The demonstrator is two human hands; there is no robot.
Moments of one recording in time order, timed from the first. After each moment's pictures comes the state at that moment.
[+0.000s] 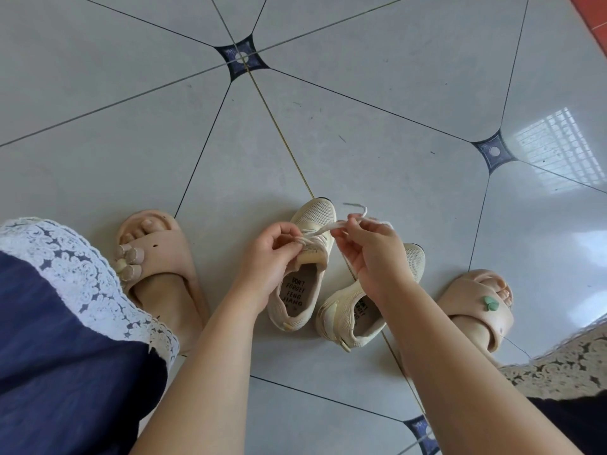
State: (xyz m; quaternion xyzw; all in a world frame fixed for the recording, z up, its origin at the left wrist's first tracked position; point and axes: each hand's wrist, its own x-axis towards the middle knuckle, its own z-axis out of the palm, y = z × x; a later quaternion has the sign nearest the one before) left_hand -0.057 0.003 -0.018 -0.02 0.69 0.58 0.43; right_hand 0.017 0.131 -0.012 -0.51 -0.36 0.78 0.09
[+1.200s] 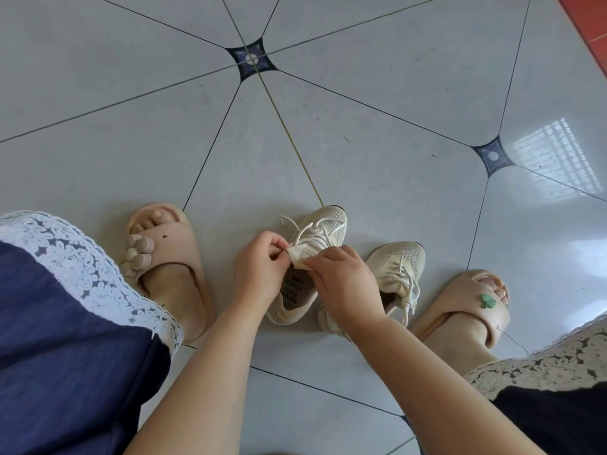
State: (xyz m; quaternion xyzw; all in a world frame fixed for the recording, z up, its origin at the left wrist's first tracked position) left_hand -0.045 -0.025 -0.044 0.07 0.87 0.40 0.27; right_hand 0.045 0.075 -0.008 -0.21 -0.94 0.26 -0.05
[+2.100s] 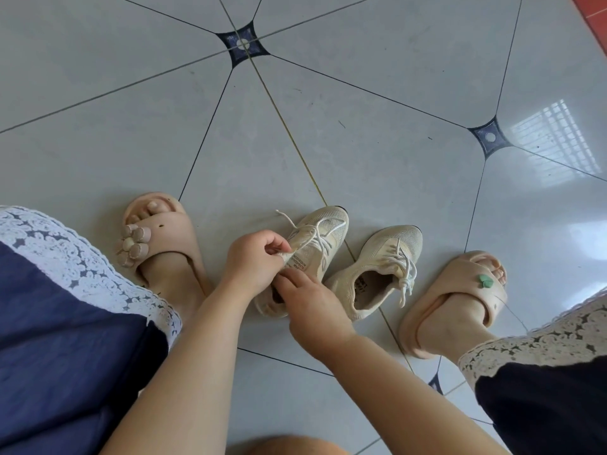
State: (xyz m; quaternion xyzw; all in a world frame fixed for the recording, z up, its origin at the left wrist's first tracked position) left_hand -0.049 -0.037 -0.039 0.12 0.85 0.35 0.36; right_hand 0.064 0.027 -0.015 -0.14 -0.91 0.32 -0.20
